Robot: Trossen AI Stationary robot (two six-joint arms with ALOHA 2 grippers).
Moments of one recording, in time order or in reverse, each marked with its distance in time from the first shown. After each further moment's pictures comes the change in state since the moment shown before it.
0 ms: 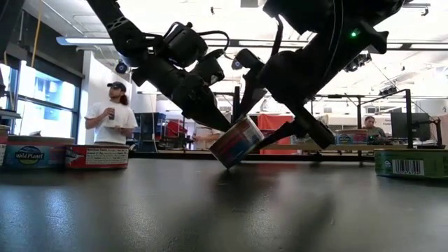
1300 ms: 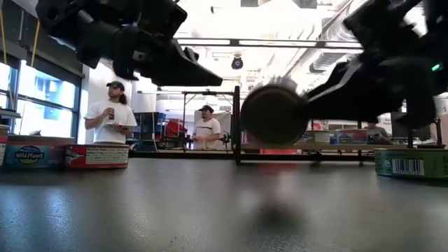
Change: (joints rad) left arm -0.328 -0.192 -0.268 0.392 -0.237 0.130; right arm 0.322 -0.066 -0.457 0.853 0.179 1.042
